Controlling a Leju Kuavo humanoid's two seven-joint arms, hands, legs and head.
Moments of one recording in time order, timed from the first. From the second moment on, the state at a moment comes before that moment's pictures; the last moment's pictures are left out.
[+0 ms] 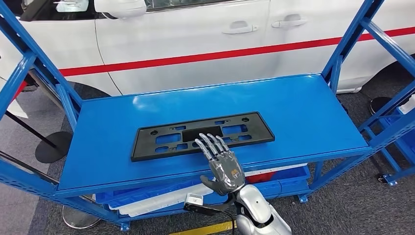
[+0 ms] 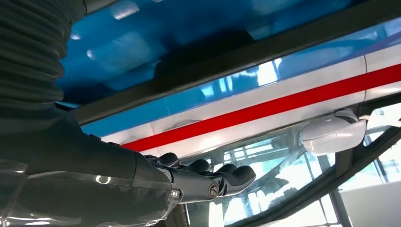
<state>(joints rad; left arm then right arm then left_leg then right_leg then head) -0.08 -0.06 -0.63 -0.17 0.50 0.22 -0.29 -0.18 0.04 0.51 -1.36 1.25 -0.44 -0.11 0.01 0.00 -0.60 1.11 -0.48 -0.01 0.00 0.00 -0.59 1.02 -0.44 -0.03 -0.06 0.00</state>
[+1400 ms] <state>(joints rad) -0.07 -0.08 -0.67 -0.17 0.53 0.21 -0.24 -0.63 0.15 0.64 -0.87 1.25 -0.25 -0.01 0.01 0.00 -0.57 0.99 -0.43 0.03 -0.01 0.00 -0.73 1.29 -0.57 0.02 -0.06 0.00</state>
